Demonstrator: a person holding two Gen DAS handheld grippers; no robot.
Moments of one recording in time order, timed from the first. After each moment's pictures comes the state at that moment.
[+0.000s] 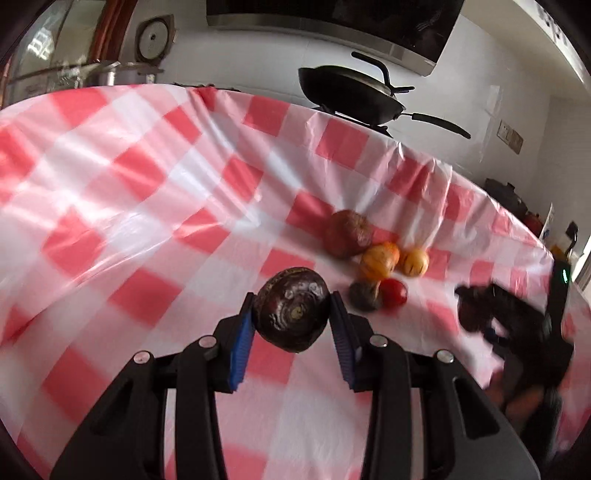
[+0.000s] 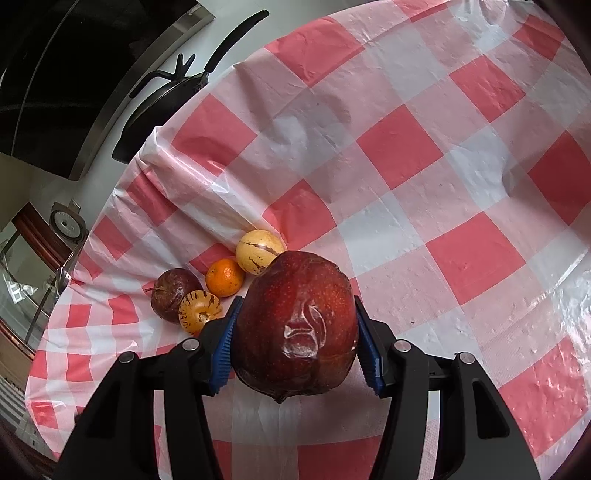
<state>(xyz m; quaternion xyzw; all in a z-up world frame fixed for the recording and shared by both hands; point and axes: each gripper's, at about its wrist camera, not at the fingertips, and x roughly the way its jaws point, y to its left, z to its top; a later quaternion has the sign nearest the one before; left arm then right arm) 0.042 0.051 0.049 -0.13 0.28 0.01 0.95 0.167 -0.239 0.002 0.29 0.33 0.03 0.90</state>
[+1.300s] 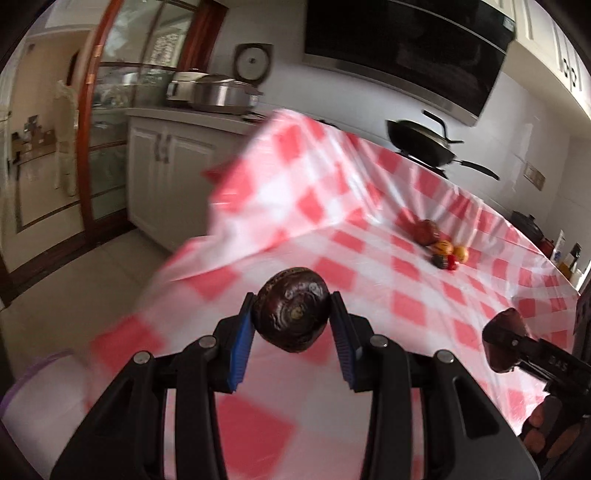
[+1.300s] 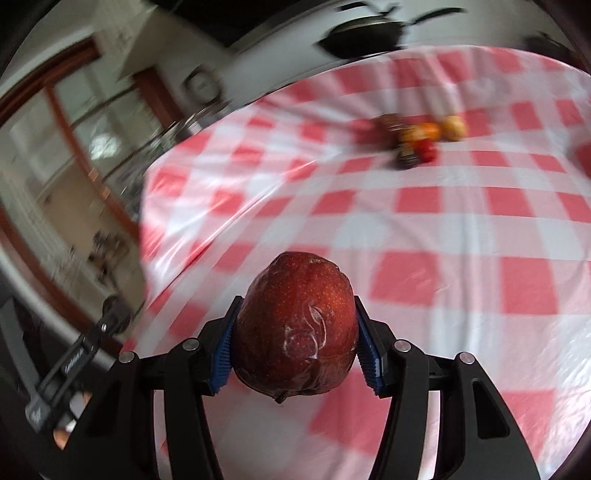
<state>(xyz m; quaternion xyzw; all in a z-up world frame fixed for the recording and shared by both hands) -0.216 0.202 0.053 -0.17 0.24 0.11 0.95 -0.089 -0.070 0.043 0.12 0.37 0.28 0.88</state>
